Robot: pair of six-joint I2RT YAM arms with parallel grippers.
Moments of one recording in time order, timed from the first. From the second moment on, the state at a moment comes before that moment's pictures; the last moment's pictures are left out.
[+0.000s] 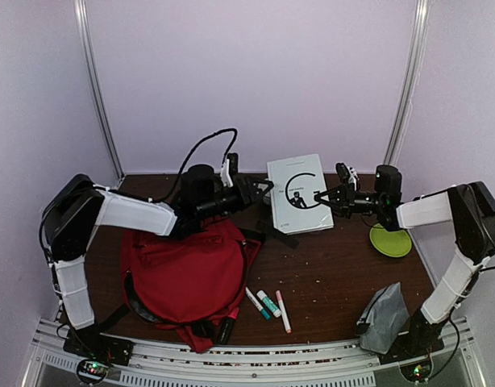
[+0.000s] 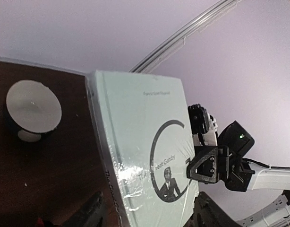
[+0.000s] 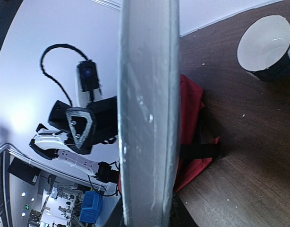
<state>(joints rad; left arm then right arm) -0.79 1.95 1.18 0.73 0.27 -0.89 0.19 1.68 0.82 0.68 -1.12 0.90</state>
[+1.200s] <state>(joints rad) -1.56 1.51 1.17 -0.93 -0.30 -0.18 0.15 1.20 0.89 -0.35 -0.87 0.00</state>
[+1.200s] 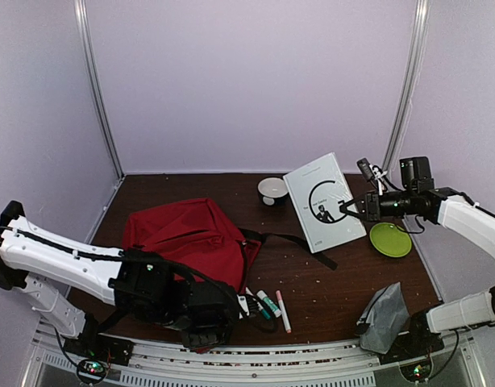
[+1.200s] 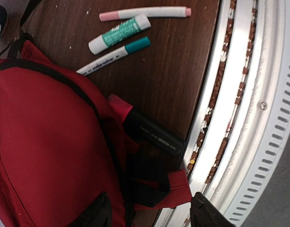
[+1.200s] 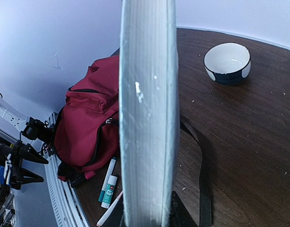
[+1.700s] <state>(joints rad) -1.55 1.67 1.13 -1.03 -0.43 -0.28 0.15 1.19 0.88 -0.32 -0.87 -0.01</state>
